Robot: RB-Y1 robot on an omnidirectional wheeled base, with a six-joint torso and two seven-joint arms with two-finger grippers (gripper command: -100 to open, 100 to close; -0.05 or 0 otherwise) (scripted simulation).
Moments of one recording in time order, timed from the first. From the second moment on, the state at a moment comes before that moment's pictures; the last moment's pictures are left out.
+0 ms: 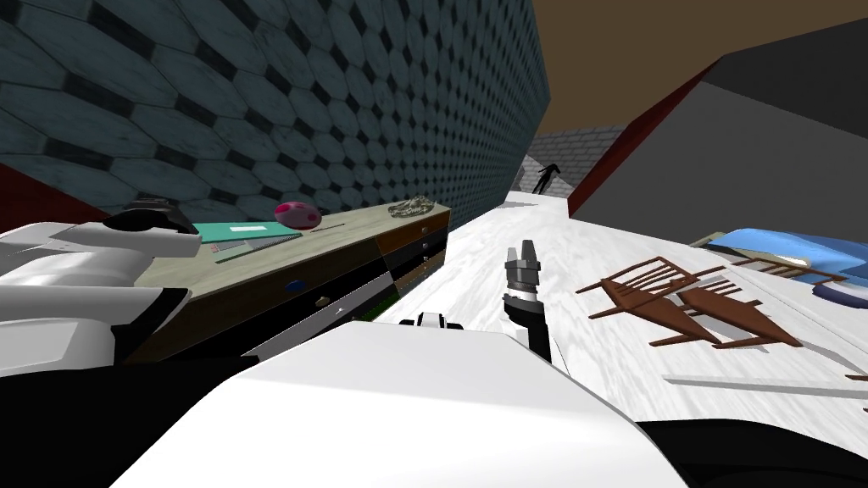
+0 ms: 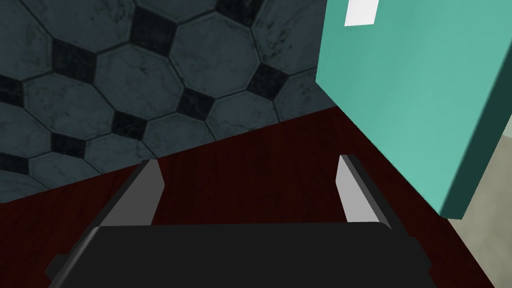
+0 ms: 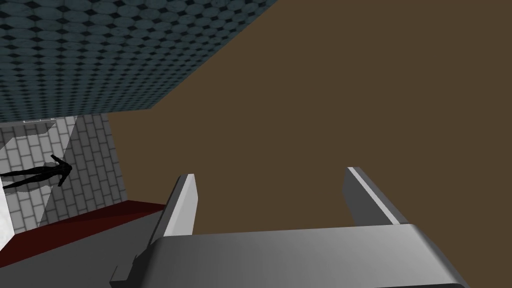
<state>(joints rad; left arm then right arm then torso) -0.44 1.36 0.06 -0.46 0.36 0.13 0.44 0.53 -0.03 -0.02 -2.27 0.03 -0.45 0.08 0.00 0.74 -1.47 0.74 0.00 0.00</state>
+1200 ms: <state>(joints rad) -0.66 1.13 0.11 -0.47 0.18 0.20 0.35 0.53 -0.03 -0.02 -2.27 0.03 -0.45 0.08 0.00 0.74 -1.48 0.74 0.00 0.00</state>
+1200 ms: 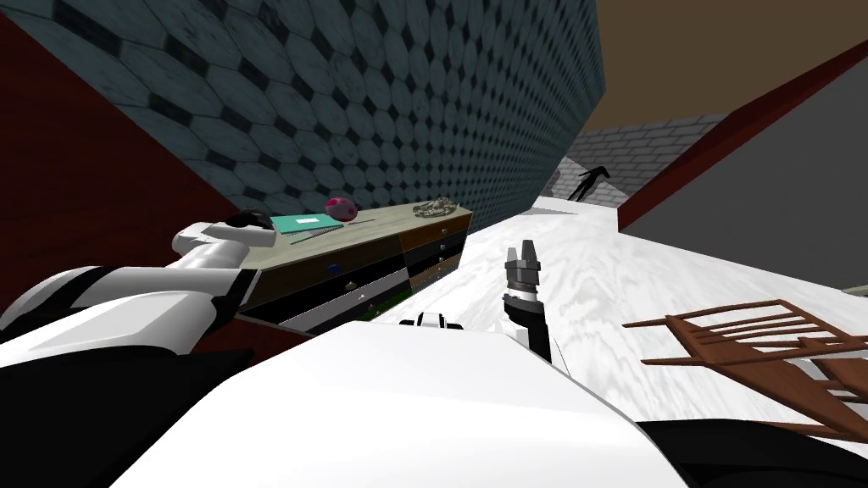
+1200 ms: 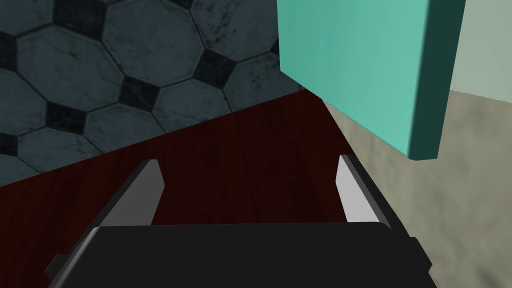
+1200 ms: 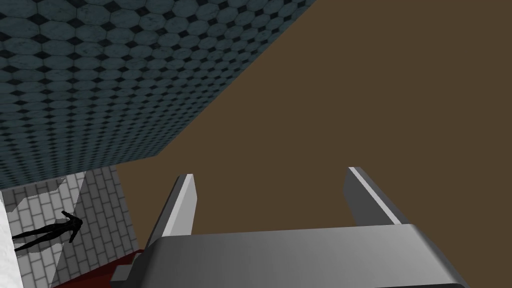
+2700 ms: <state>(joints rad) -0.85 0.87 0.22 -0.58 -0.06 0.31 0.29 0.53 -0.03 -0.02 -2.27 0.03 -0.45 0.08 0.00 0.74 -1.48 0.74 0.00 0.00</state>
